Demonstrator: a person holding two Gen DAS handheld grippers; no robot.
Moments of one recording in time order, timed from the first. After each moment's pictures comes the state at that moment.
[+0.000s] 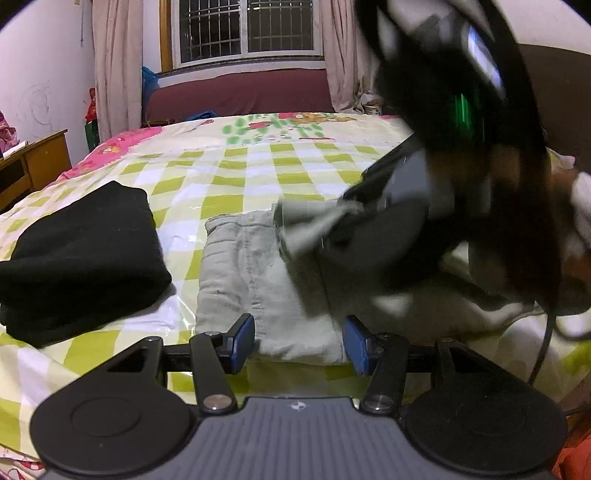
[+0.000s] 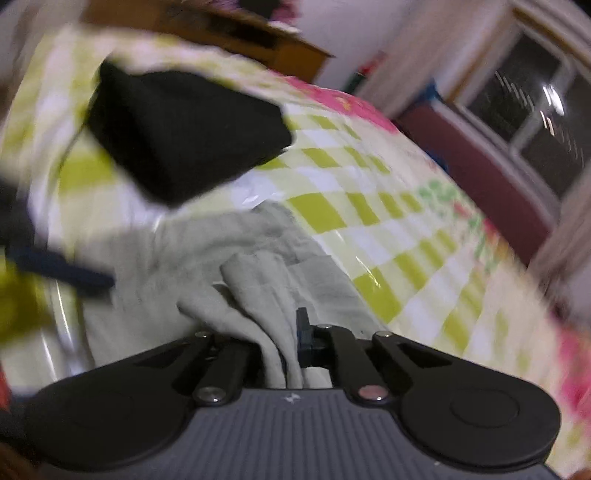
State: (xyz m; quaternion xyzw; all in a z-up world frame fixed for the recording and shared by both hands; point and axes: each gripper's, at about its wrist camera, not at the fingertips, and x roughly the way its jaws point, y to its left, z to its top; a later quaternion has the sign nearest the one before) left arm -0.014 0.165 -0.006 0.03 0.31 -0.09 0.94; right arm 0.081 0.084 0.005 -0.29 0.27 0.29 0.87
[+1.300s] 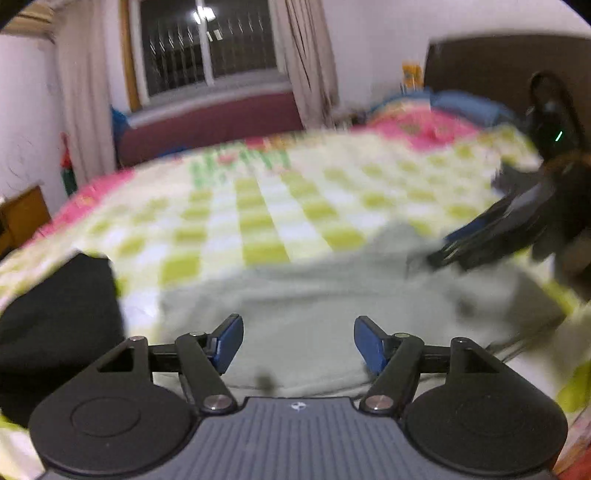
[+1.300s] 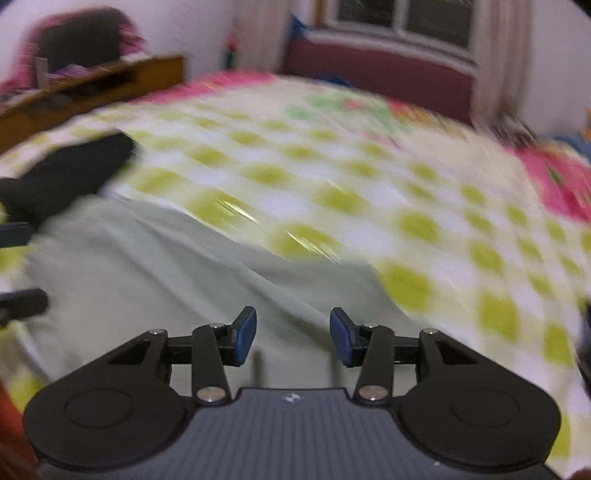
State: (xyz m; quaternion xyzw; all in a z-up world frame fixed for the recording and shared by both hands) left arm 0.031 0.113 0.001 0.10 0.30 -0.13 0.94; right arm 0.118 -0.109 -0.004 -0.10 0.38 0.16 0.90
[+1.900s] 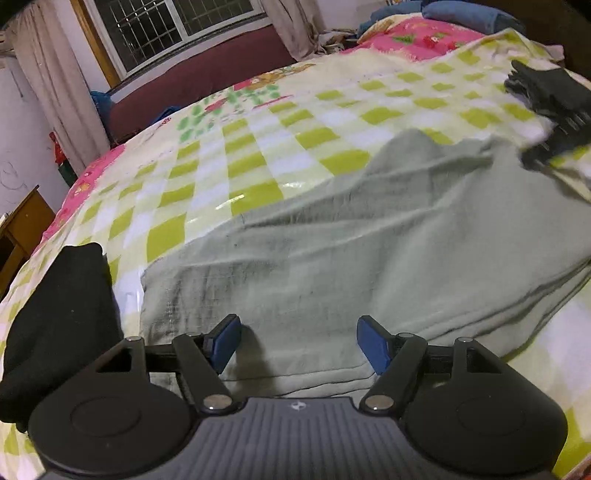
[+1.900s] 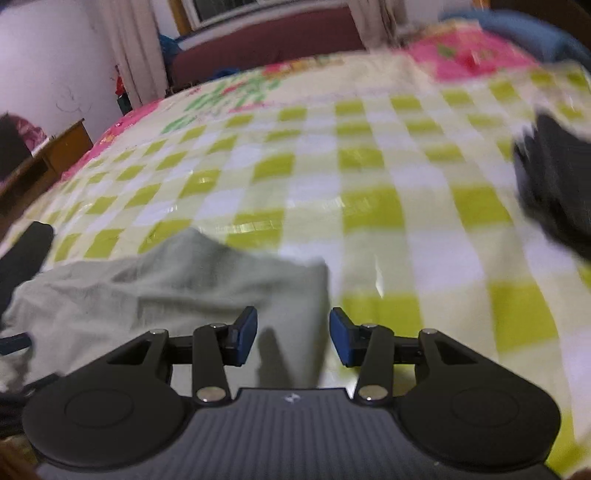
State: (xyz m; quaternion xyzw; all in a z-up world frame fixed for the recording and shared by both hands) left arm 0.067 0.079 -0.012 0.20 0.37 -0.09 0.90; right arm 0.104 -0.227 -0.011 0.12 0.42 0.09 0.90
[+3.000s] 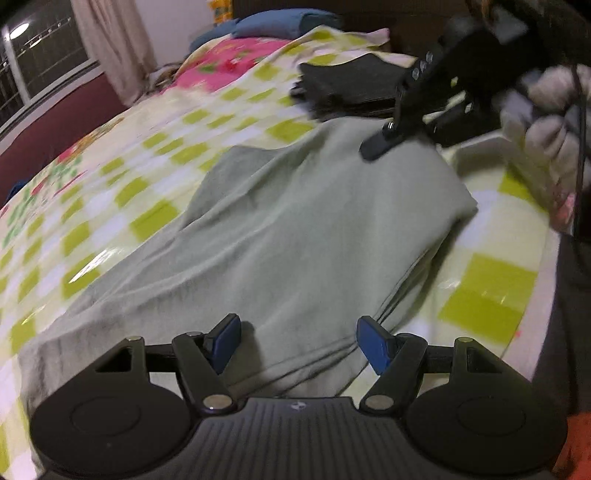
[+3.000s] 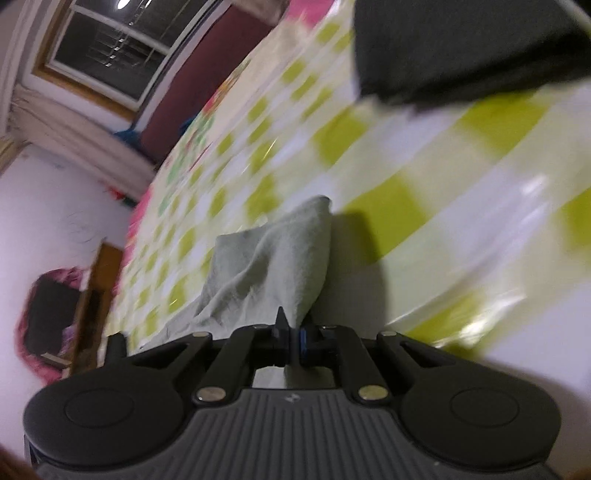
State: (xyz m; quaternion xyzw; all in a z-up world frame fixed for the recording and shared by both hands) left arm 0.032 -0.100 -0.021 0.24 0.35 -0.34 0.84; right arm 0.062 -0.374 -0.010 0.37 0.41 0.07 0.83
